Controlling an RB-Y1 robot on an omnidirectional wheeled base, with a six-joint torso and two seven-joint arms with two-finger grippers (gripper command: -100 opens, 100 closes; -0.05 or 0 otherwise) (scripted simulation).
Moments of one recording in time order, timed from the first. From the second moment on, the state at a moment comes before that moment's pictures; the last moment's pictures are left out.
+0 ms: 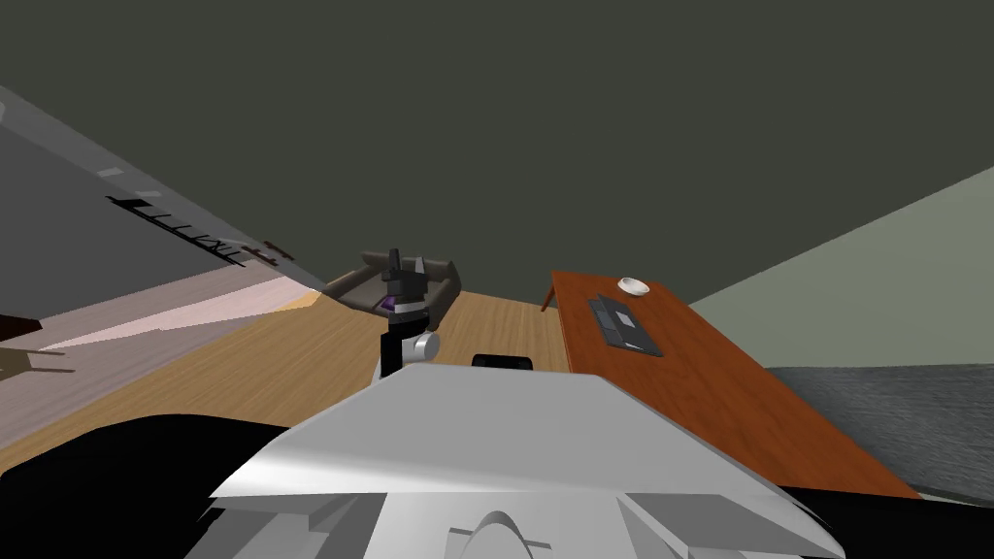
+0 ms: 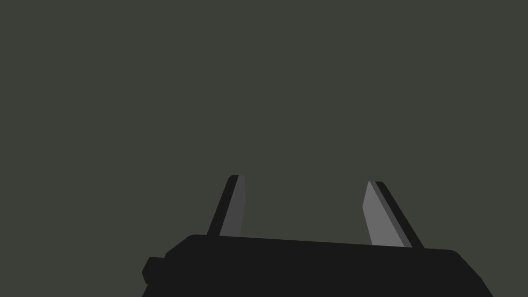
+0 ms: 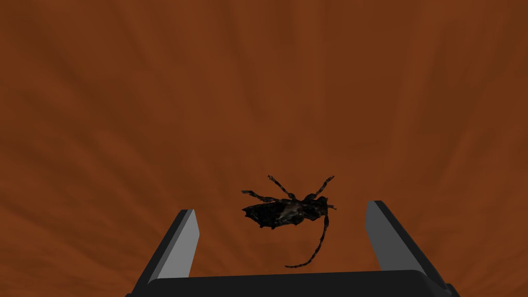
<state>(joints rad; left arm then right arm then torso) 0.46 0.00 -0.01 -2.34 0.11 -0.39 0.08 0.46 -0.94 0.75 -0.61 -0.17 -0.49 0.46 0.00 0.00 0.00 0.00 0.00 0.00</state>
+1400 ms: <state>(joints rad) 0.46 0.00 -0.01 -2.34 0.11 -0.39 0.08 0.40 -0.90 0.80 -0.48 -0.20 -0.52 0.40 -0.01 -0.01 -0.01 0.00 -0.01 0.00</state>
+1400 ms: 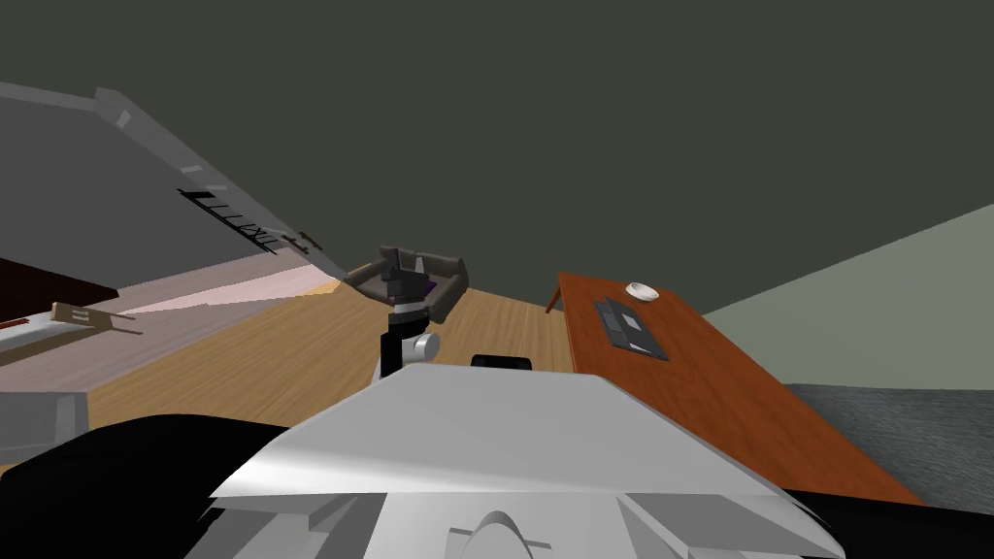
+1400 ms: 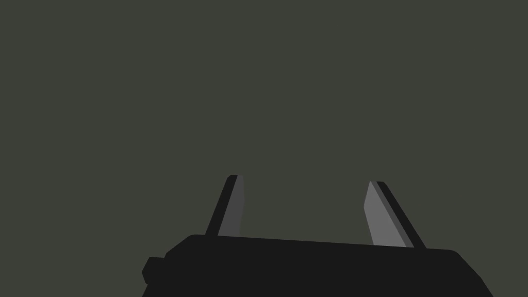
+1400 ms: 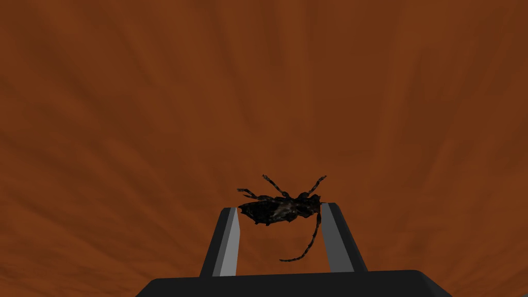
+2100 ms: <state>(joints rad) 0.46 0.00 -0.01 -2.34 0.11 -0.39 0.08 0.51 -0.97 0.72 -0.69 -0.14 -0.46 0.51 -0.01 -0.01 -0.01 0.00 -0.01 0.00</state>
